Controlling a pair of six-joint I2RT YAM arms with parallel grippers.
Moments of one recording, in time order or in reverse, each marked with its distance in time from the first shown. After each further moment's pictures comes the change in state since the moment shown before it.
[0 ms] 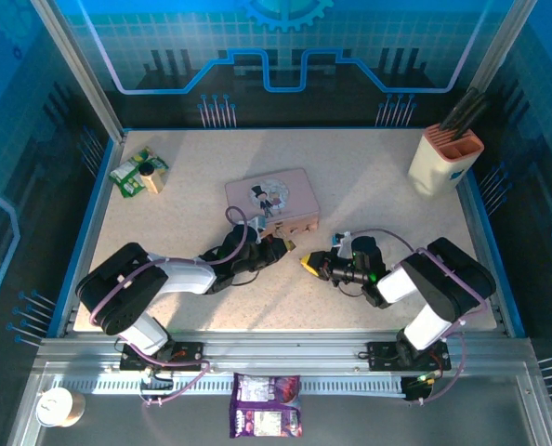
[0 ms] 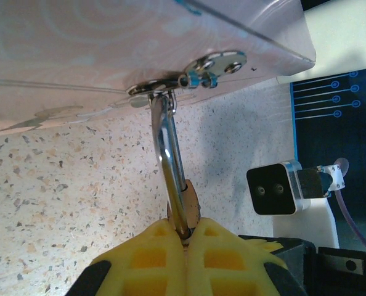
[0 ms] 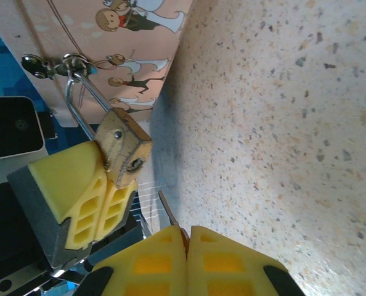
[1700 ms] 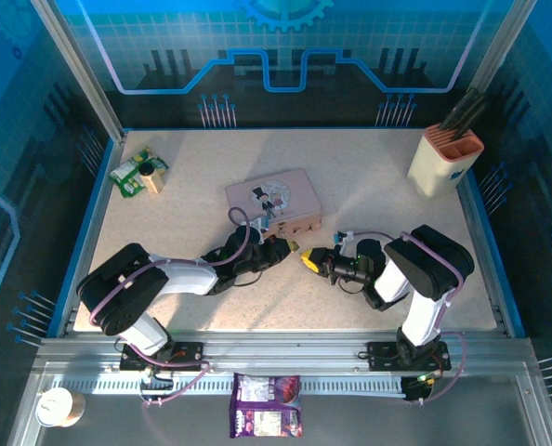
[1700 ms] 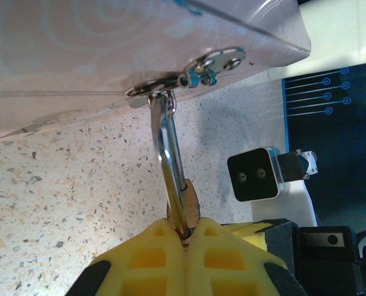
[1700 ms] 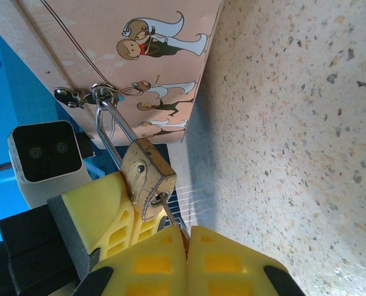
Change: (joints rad) left arm -0.028 0.001 0.011 0.008 -0.011 -0.026; right arm -0.035 0.175 -0.023 0.340 -0.049 0.164
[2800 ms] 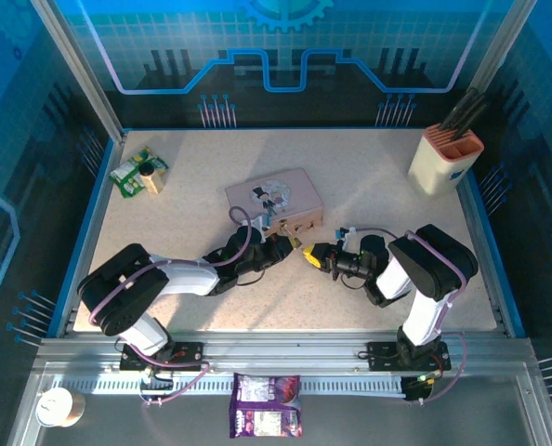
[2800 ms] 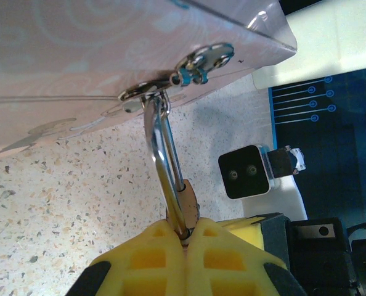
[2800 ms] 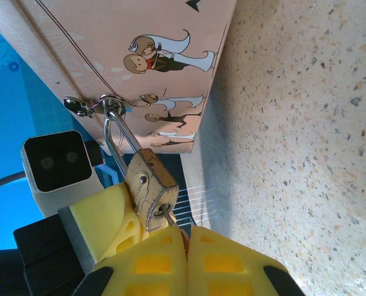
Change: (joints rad) left arm -0.018 0.002 0.008 0.038 -0.031 -0.012; right arm -0.047 -0.013 0.022 -0.001 -0.053 0.023
